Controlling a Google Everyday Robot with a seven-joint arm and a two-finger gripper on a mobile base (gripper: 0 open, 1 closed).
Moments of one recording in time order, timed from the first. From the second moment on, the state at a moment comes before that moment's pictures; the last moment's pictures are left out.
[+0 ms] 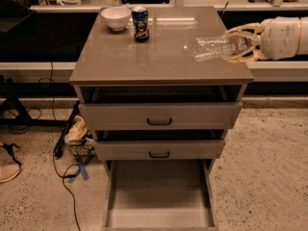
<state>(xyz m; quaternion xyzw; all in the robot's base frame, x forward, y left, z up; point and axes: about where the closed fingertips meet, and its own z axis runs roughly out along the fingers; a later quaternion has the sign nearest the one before) 0.638 -0.210 0.948 -0.76 0.28 -0.05 0.58</state>
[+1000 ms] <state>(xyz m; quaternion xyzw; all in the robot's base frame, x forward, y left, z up) 0.679 -0.170 0.945 -0.76 0.38 0.02 0.53</state>
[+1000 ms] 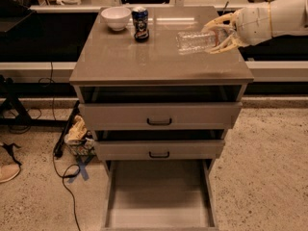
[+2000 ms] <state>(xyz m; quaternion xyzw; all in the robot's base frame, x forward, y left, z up) 0.737 -0.129 0.917 -0.76 0.40 0.05 0.51</state>
